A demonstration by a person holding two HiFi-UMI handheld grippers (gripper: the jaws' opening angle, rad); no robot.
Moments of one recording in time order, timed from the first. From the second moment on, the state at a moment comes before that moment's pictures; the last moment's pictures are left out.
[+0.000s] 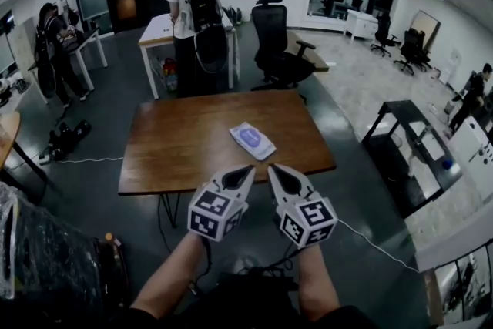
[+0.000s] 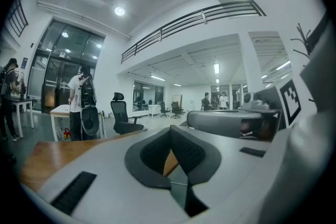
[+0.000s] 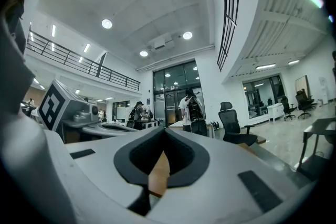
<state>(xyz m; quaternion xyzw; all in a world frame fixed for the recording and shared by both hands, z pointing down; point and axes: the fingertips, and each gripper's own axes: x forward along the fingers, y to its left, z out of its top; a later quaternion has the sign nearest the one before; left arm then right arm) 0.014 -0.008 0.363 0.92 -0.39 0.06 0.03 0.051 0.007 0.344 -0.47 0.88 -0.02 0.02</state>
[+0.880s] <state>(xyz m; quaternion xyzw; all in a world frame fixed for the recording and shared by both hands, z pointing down) 0.020 -0.142 0.409 0.88 -0.46 0.10 0.07 0.075 -0.123 0.381 -0.43 0.90 -0.05 -0.01</state>
